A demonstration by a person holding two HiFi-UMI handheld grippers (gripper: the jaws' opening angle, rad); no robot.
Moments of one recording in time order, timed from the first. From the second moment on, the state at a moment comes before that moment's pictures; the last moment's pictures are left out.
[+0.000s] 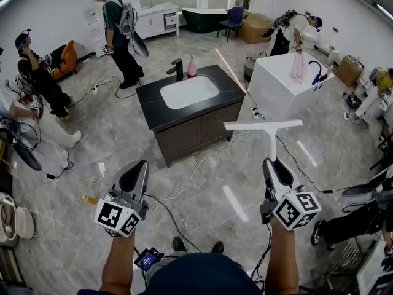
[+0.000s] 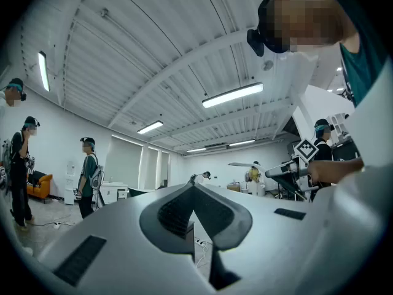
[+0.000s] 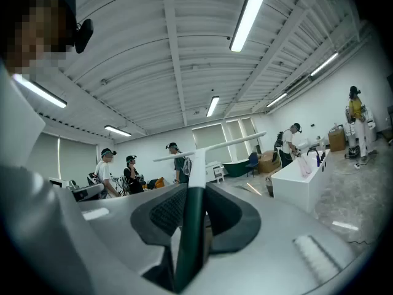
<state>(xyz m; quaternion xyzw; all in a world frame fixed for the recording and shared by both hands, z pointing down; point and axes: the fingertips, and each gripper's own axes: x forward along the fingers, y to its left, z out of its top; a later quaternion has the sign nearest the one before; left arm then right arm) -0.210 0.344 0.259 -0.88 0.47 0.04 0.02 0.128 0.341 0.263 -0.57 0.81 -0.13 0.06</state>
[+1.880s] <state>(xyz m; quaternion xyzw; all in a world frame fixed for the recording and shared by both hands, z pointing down) -0.224 0.264 0.273 -0.89 0.46 0.05 0.01 0.117 0.259 0.264 -0.57 0.81 -0.13 0.09</state>
